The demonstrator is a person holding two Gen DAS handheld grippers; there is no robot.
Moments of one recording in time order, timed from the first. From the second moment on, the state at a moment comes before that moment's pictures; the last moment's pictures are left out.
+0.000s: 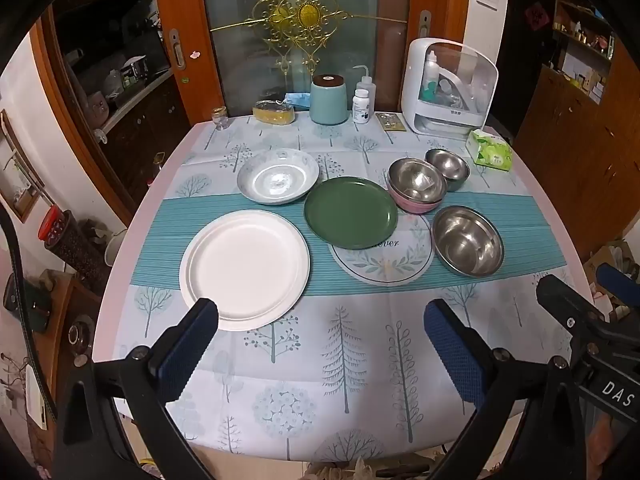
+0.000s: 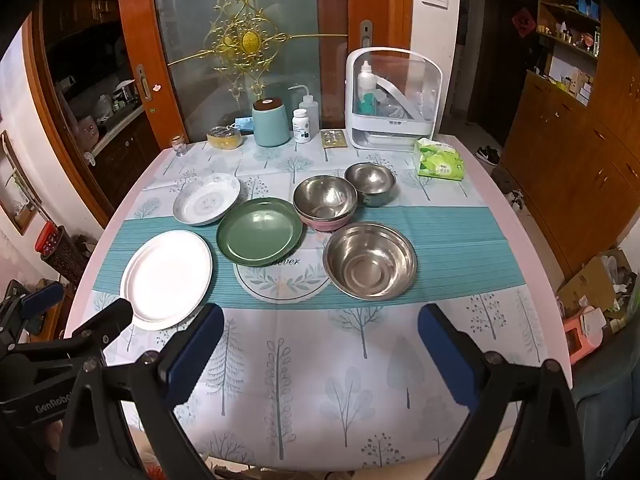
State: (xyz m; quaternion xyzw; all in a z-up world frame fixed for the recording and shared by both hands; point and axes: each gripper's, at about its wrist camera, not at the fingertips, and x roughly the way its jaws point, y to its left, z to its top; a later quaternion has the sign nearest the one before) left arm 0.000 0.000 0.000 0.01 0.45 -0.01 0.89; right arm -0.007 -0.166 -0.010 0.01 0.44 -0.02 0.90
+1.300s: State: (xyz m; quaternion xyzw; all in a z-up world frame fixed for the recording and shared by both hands) left arm 0.002 -0.009 -0.004 -0.01 0.46 -0.03 0.89; right arm -0.010 -0.172 -0.010 0.02 0.44 -0.02 0.90
